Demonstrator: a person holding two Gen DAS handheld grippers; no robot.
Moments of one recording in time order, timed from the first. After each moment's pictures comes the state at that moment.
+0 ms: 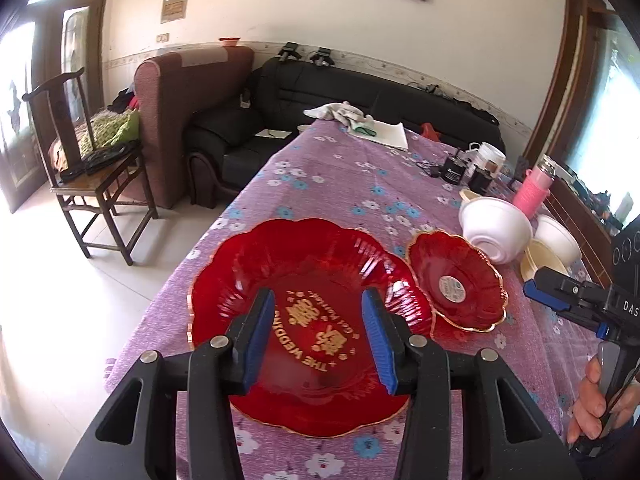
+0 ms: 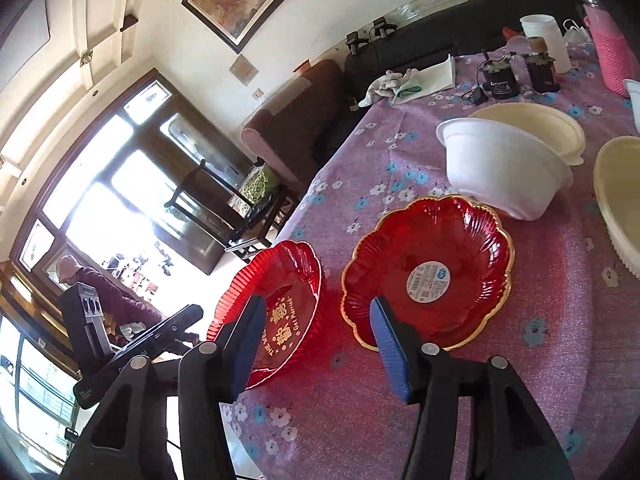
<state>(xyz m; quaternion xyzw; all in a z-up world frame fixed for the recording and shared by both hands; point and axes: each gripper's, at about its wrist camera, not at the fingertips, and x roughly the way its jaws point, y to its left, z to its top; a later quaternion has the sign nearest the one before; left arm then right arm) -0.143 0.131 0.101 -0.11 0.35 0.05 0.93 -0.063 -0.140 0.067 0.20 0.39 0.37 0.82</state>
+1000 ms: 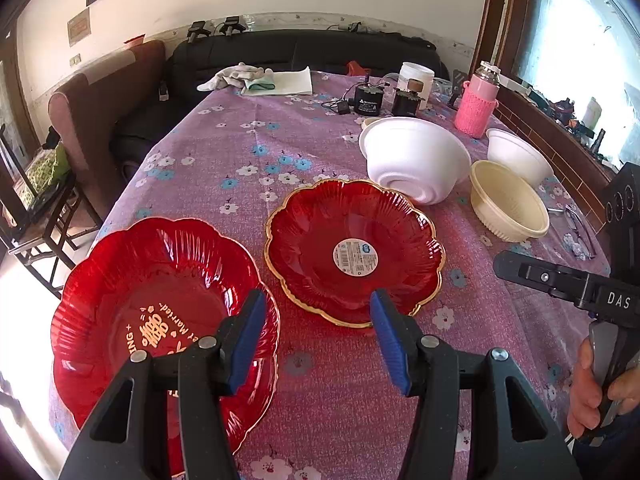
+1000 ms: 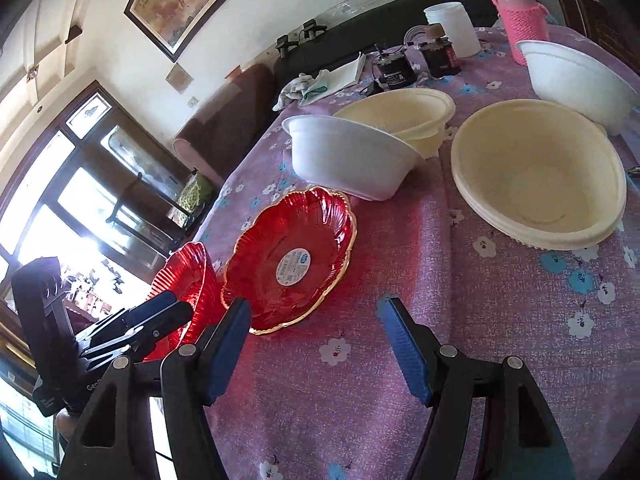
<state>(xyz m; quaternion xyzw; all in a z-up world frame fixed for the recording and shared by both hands) -0.075 0.007 0.077 -0.01 0.42 -0.05 0.91 -0.058 -0.222 0.032 0.19 0.43 0.26 0.84</state>
